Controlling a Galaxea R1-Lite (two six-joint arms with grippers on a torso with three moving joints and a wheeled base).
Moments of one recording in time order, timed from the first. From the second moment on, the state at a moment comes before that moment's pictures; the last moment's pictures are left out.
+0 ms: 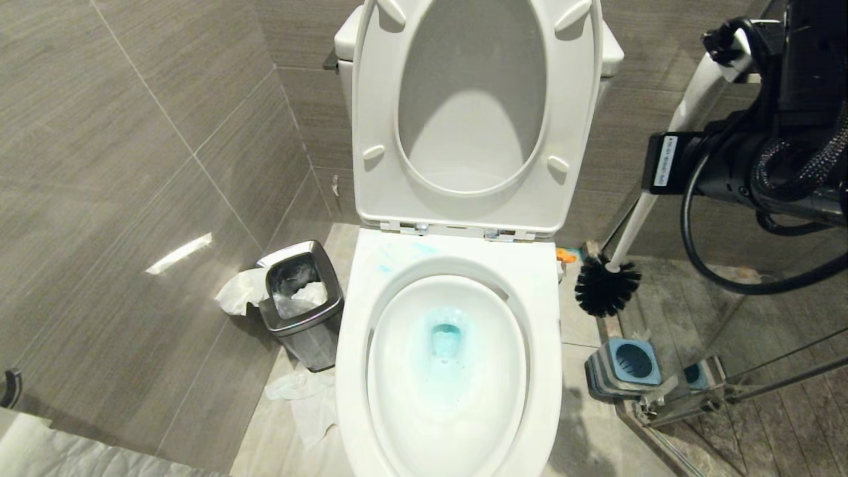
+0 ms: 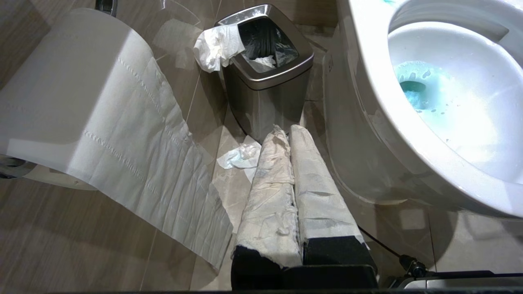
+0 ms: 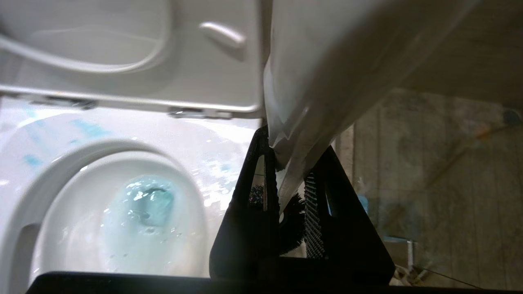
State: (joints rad) left arm -0.01 0.00 0.00 0.01 0.00 0.00; right arm 0.52 1.55 -1.39 0.09 -0.60 0.15
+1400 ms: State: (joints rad) left arm -0.01 0.00 0.00 0.01 0.00 0.00; right arm -0.01 1.77 -0.85 -0.70 -0.34 0.11
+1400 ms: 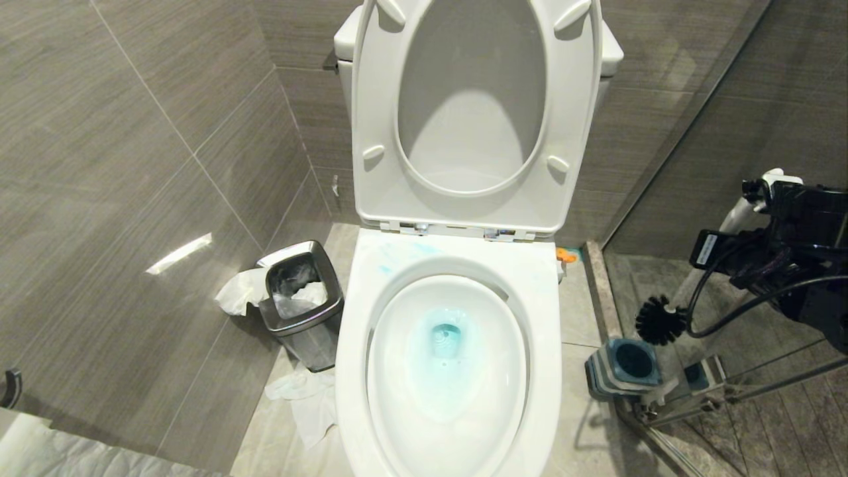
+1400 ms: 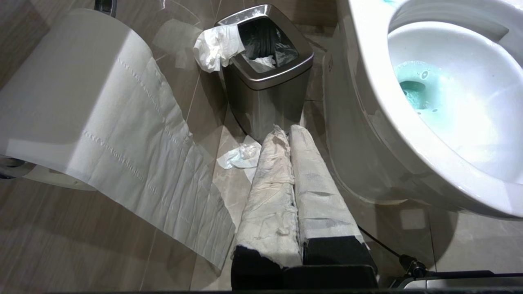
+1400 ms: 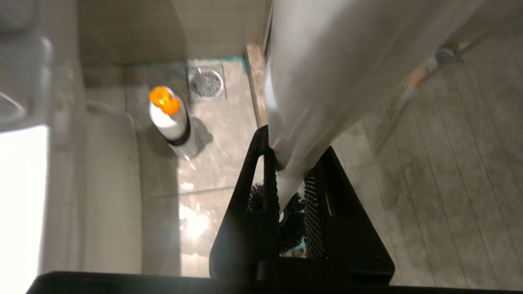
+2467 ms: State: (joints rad) left arm -0.01 0.00 0.00 0.01 0.00 0.00; right arm -0.08 2.11 -0.86 -0.99 -0.30 0.11
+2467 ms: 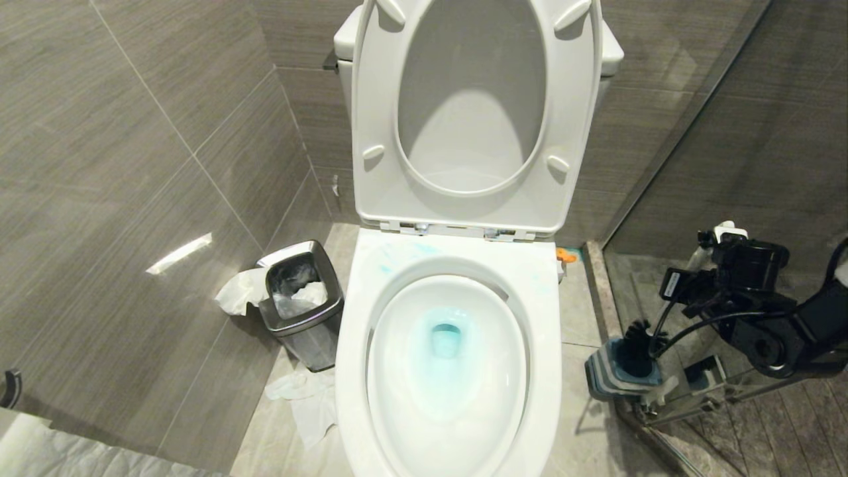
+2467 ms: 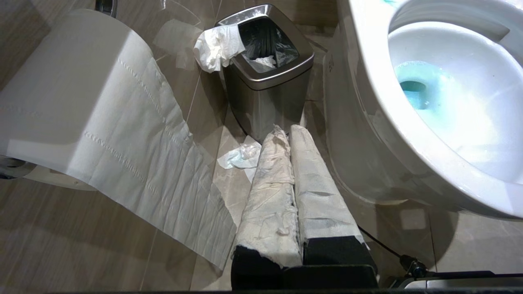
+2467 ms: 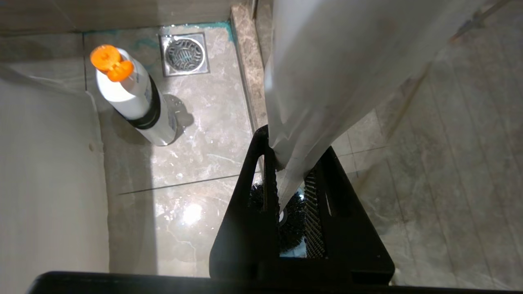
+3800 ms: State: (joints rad) left arm -0.01 0.00 0.00 0.01 0.00 0.00; right arm -0.12 2.39 -0.77 -1.31 -0.30 0.11
